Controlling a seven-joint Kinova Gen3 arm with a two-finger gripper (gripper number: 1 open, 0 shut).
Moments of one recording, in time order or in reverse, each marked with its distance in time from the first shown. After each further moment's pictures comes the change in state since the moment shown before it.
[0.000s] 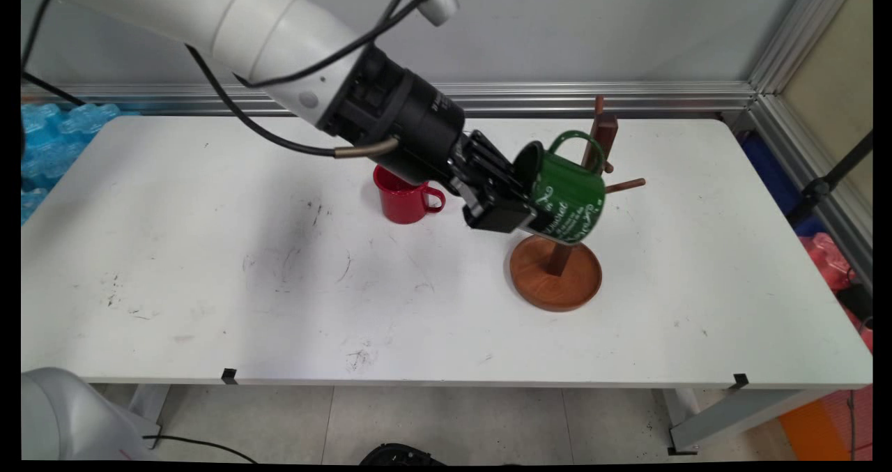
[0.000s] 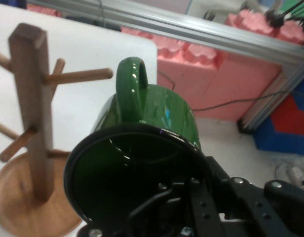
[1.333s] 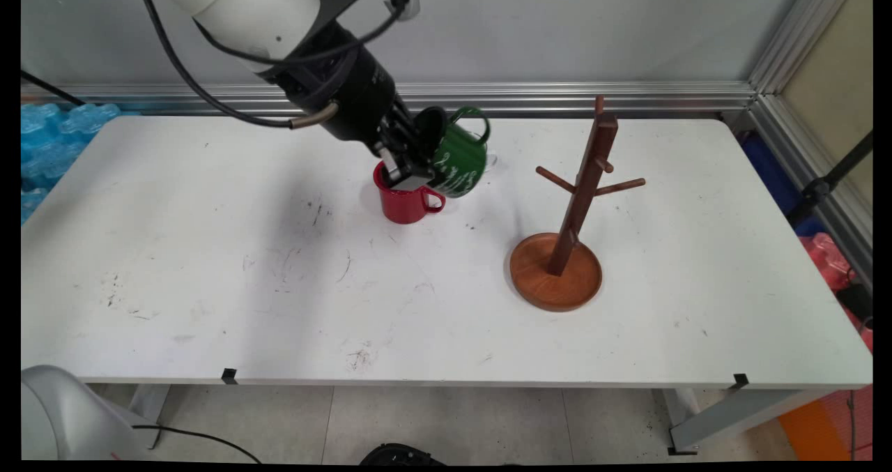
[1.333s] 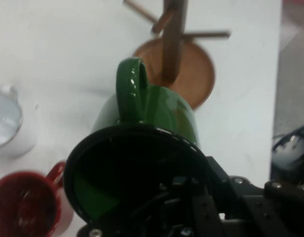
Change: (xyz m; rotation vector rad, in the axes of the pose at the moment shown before) arm 0.013 -0.010 -0.041 0.312 -0.327 0.066
